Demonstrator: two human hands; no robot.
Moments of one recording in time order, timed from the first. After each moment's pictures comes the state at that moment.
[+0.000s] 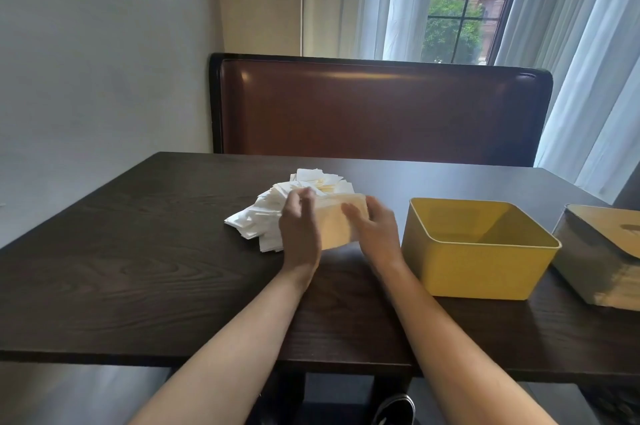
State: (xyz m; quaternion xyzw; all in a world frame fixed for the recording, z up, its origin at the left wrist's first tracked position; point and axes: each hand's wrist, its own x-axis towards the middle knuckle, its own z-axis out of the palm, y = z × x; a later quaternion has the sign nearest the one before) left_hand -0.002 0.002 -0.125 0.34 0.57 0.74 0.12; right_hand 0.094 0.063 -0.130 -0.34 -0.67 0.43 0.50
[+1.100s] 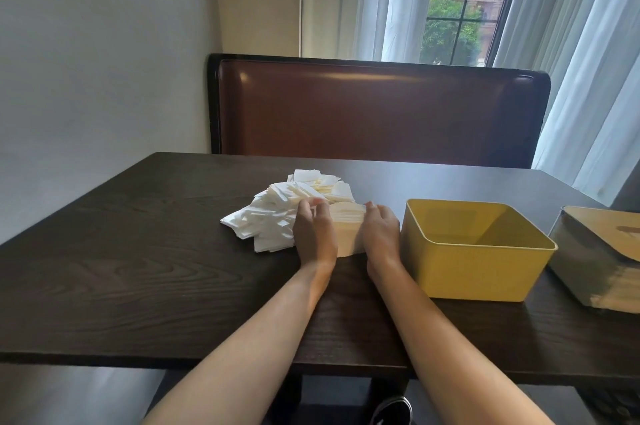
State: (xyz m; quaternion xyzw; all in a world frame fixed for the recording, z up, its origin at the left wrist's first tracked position) left_hand 0.020 0.020 -0.125 0.26 0.63 0.71 0.18; right_hand 0.091 0.068 -0.127 -0.45 -0.52 0.51 0.52
